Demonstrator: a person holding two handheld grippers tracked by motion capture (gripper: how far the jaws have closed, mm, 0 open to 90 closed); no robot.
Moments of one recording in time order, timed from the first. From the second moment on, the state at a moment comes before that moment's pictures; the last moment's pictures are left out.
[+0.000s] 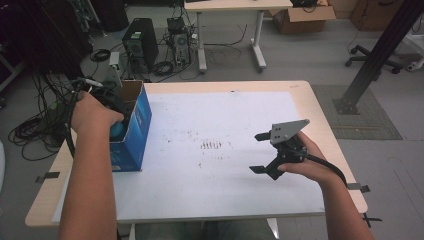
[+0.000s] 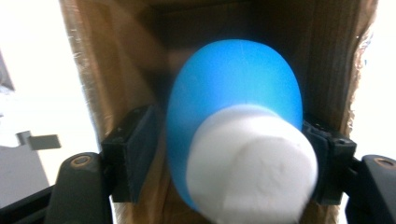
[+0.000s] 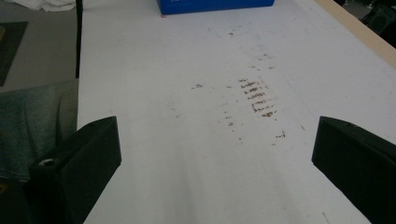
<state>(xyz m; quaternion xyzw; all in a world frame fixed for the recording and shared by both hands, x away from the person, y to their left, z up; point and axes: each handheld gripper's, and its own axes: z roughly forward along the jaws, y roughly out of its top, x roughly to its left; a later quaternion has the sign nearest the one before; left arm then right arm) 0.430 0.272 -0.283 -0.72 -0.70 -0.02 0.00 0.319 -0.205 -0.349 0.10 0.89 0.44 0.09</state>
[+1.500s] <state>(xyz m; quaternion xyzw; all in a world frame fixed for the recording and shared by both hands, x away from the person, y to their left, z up) 0.400 0.221 -0.183 -0.78 -0.62 -0.08 -0.02 0.324 -0.212 -0.312 0.09 0.89 0.43 0.10</state>
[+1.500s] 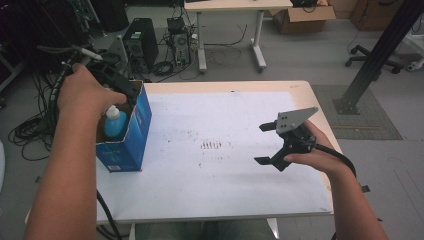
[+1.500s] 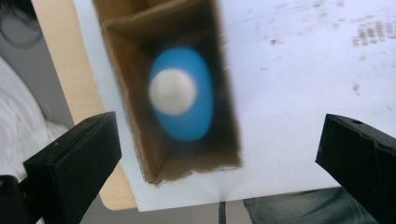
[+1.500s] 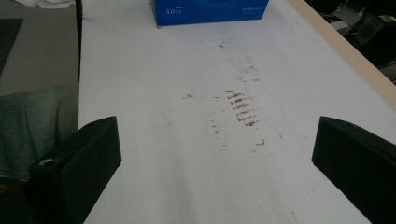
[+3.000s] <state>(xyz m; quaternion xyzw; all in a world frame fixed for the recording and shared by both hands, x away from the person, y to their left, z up) 0.371 0.086 -0.229 -0.99 -0.13 -0.02 0.02 0.355 -0.182 -0.276 0.02 0.97 0.23 0.04</state>
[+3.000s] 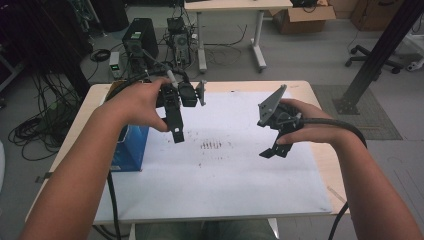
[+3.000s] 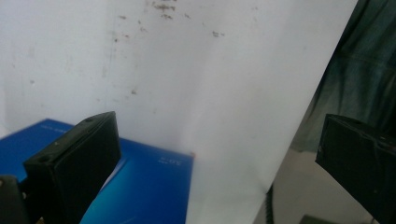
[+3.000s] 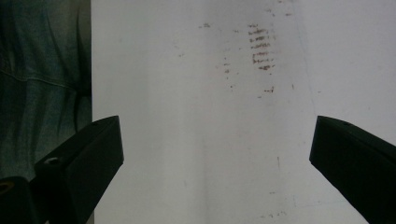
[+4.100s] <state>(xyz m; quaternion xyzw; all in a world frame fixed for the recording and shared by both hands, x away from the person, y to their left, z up) 0.382 0.066 -0.254 -1.00 -0.06 -0.01 0.02 0.376 -0.180 -0.300 0.03 0.99 0.15 0.02</state>
